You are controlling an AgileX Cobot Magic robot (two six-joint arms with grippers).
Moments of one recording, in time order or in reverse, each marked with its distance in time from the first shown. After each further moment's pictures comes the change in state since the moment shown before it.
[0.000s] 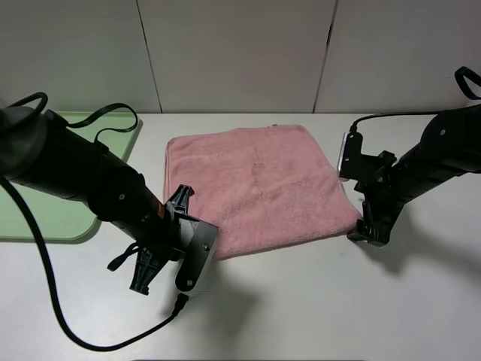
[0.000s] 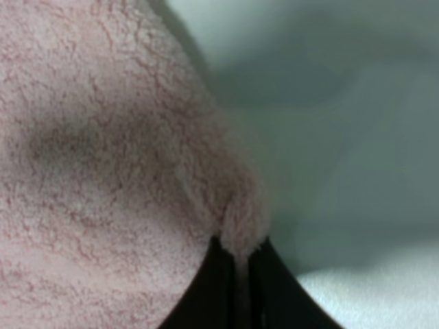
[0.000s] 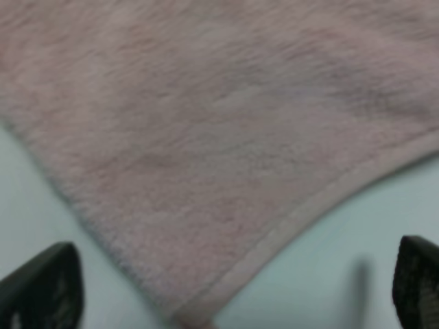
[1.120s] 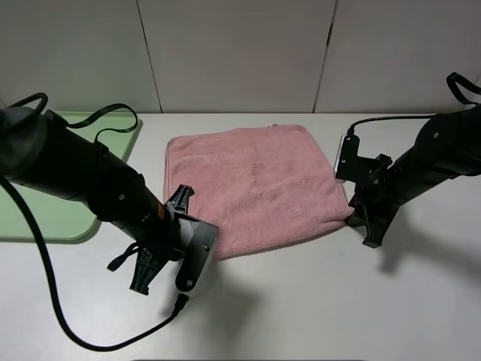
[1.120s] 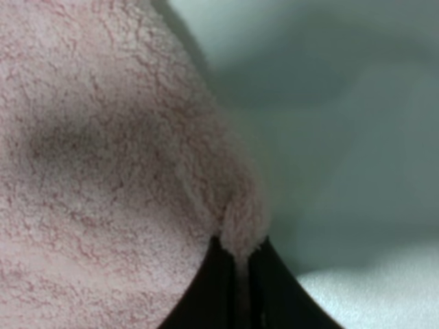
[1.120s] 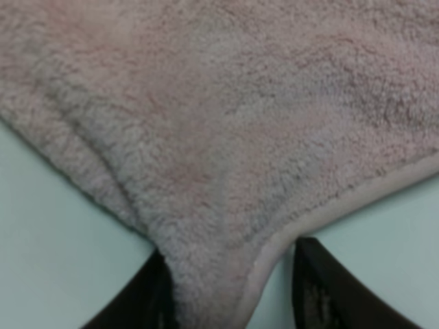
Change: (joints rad) left arm 0.000 0.000 0.001 0.000 -0.002 0.000; right arm 0.003 0.023 -0.006 0.023 -0.012 0.000
